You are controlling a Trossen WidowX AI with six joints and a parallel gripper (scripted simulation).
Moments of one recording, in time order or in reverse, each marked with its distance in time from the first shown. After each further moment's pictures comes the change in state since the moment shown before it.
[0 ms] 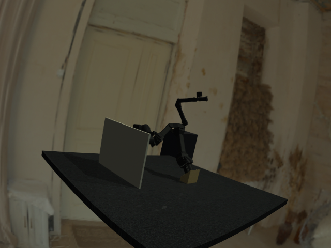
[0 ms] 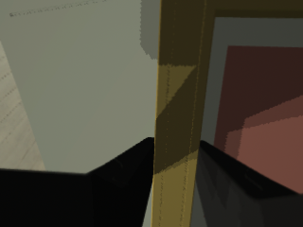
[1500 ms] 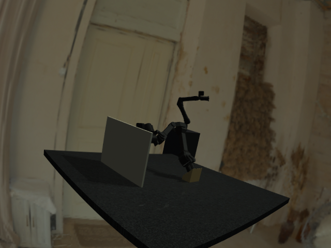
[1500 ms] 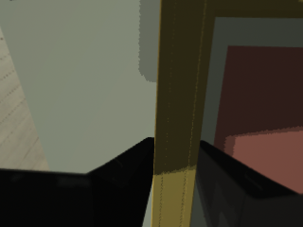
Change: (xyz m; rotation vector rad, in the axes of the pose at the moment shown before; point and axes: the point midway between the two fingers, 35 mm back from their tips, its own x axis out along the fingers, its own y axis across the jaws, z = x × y) arm -0.001 0.000 -0.007 0.000 0.003 0.006
